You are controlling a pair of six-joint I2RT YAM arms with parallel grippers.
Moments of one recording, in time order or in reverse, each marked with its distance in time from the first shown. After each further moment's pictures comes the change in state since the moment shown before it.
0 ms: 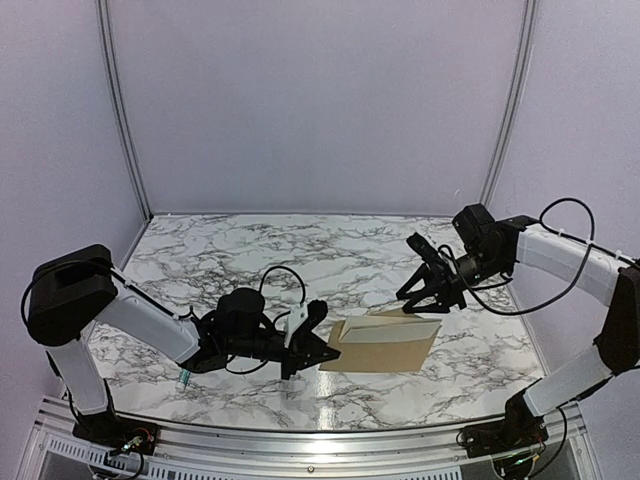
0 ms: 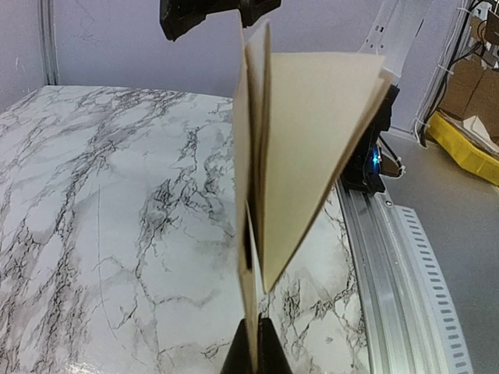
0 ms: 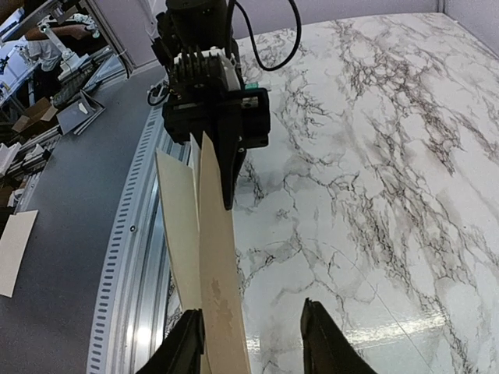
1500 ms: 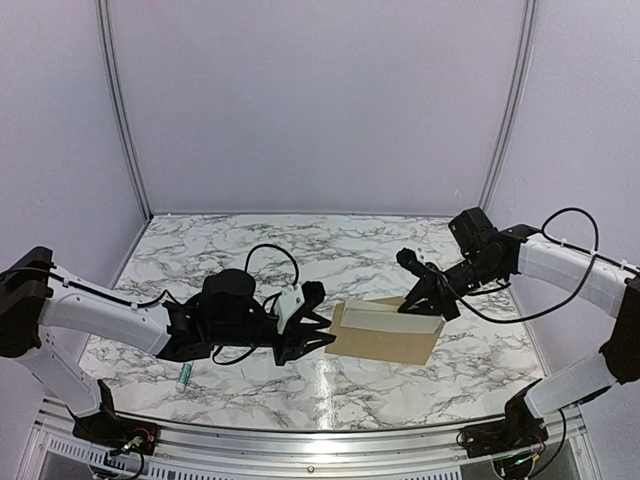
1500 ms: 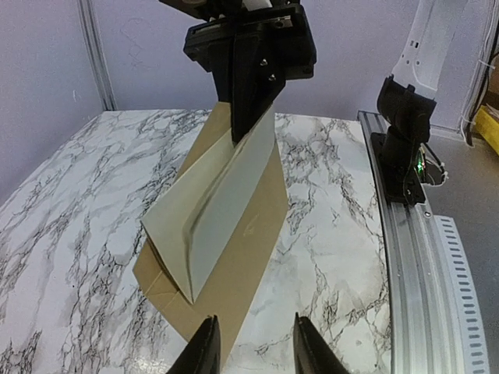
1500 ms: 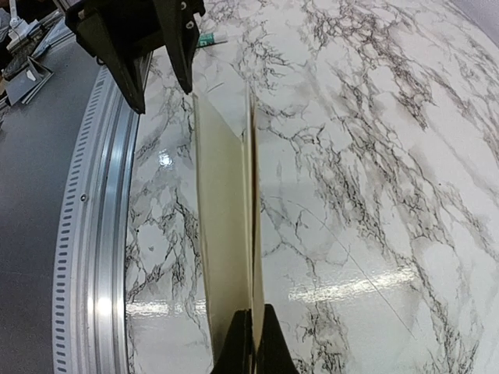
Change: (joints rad) left arm -0.041 -0.252 0.035 -0.310 -0.238 0.160; right arm 0.063 -0.044 -0.065 0.108 0.225 0.102
